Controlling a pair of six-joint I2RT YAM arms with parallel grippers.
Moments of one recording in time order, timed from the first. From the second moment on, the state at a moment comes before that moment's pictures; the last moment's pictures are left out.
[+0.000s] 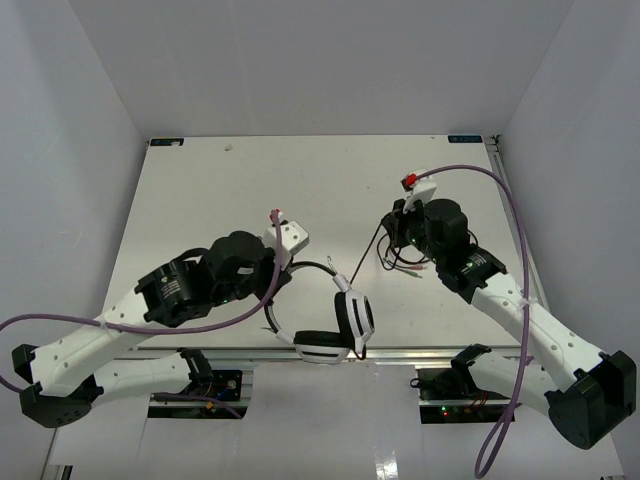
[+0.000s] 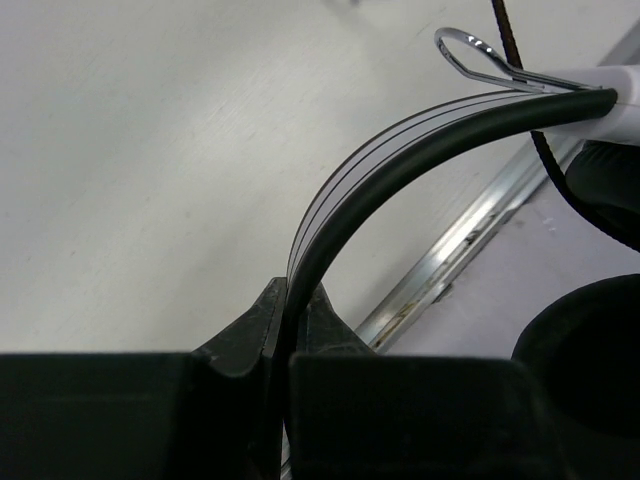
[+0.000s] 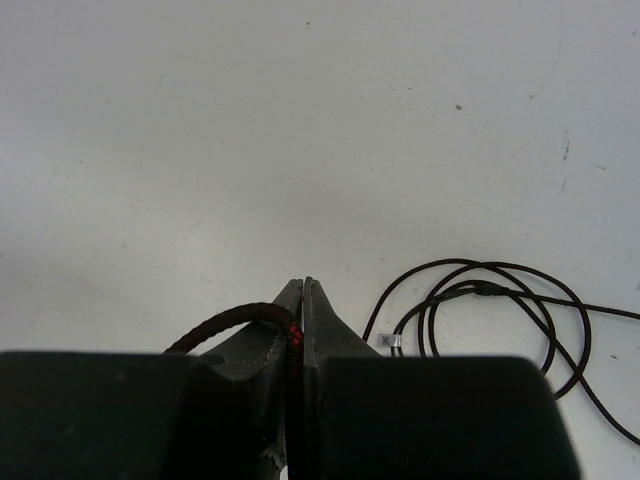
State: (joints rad) left arm -1.06 0.97 1.18 -0.86 -0.20 -0.11; right arm 0.59 1.00 0.83 -0.14 0.04 0.15
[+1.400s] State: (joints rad) left arm -1.06 1.39 1.32 -0.95 -0.68 -0.32; right arm 0.55 0.80 0.84 -0.18 -0.54 0.25
